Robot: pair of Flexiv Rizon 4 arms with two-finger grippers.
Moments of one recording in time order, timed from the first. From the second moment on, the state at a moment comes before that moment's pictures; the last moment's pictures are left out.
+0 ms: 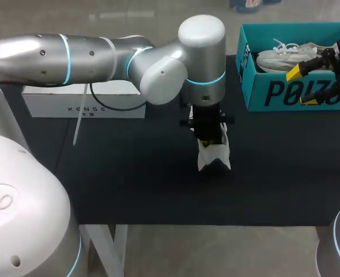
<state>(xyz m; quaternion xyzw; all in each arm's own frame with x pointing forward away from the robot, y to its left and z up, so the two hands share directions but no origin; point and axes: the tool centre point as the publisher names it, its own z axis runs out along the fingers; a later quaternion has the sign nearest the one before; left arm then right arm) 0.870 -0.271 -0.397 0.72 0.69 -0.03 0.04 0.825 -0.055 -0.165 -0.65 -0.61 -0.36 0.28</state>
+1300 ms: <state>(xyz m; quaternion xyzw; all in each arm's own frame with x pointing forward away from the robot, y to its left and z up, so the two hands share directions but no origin) 0.879 -0.298 -0.401 0.69 0.71 -0.09 0.09 0.825 -0.055 -0.165 -0.65 -0.61 -0.36 0.28</state>
